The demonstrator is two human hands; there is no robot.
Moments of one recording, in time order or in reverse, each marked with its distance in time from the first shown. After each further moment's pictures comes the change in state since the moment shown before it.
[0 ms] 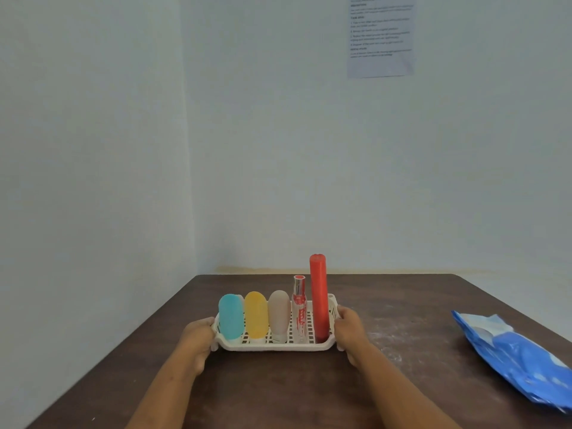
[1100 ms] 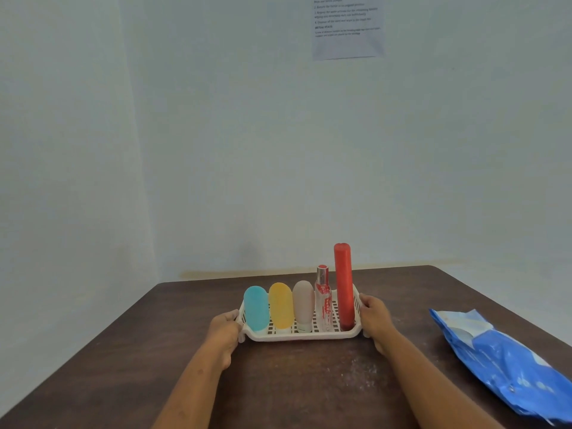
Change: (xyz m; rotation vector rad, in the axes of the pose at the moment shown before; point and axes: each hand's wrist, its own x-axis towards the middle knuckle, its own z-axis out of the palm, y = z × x) left_hand -0.003 0.017 0.126 -0.026 -0.190 0.059; right_hand 0.074 0.034 -0.097 -0.045 0.169 0.029
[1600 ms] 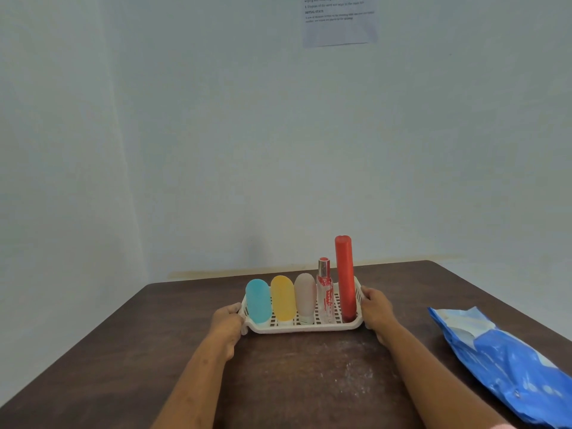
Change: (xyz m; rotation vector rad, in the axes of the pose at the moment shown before) left_hand 0.028 0.005 0.029 0.010 0.025 0.003; right_hand 0.032 0.006 -0.008 -0.022 0.026 -0.017
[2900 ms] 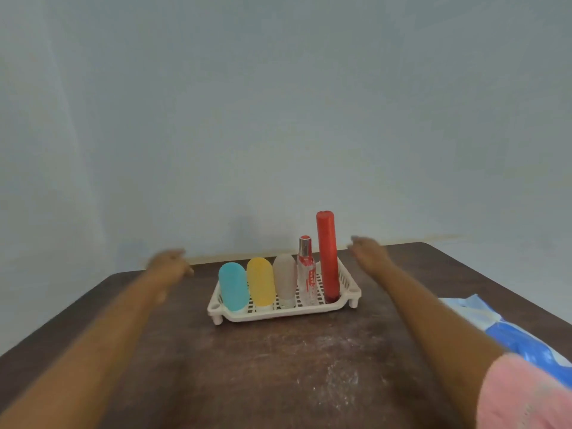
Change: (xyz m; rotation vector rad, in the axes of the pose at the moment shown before) left_hand 0.043 0.072 -0.029 0.324 0.102 0.251; right_hand 0.048 -0.051 -0.041 -0.239 -0.022 -0.218
